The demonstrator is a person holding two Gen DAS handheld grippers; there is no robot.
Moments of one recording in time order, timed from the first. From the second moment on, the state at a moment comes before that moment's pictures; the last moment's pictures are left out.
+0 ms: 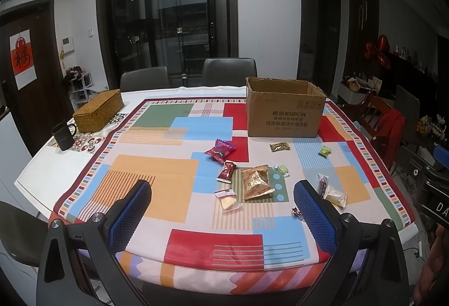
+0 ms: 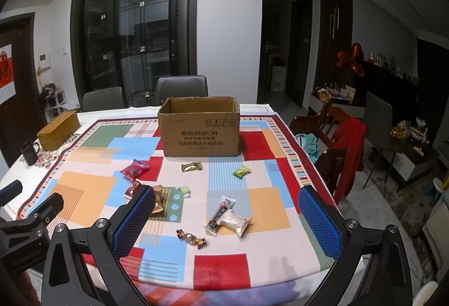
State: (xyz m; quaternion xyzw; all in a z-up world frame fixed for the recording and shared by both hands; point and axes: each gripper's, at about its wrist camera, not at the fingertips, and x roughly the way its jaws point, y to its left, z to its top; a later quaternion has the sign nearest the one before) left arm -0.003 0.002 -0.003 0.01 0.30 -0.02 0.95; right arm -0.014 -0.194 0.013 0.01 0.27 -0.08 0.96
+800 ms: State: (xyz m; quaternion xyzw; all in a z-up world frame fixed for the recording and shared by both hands) left arm -0.005 0.002 -0.004 0.02 0.30 -0.02 0.95; right arm -0.015 -0.197 0.010 0.02 0.27 -0.09 0.96
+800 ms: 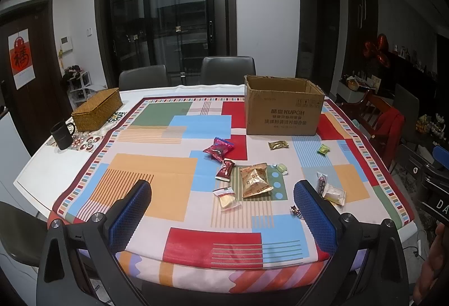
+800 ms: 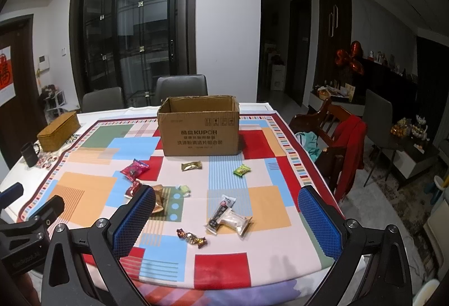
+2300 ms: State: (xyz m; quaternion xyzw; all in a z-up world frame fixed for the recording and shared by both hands) left arm 0.011 0.000 -0.021 0.03 0.31 -0.01 0.95; right arm -0.004 -0.199 -0.001 0.01 0.28 -0.10 0.95
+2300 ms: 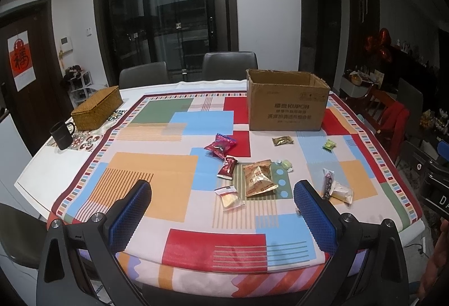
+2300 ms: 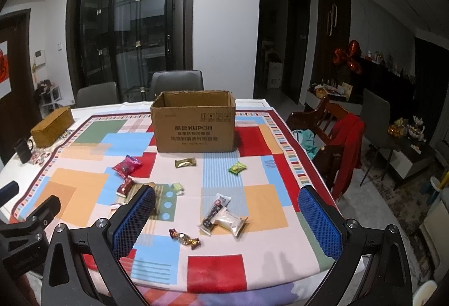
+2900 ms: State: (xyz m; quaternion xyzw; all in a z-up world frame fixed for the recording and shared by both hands) left arm 0.065 -0.015 -0.070 0.06 0.36 -0.02 0.93; right arm 0.049 -0.205 -0.045 0.01 0.34 -0.09 0.93
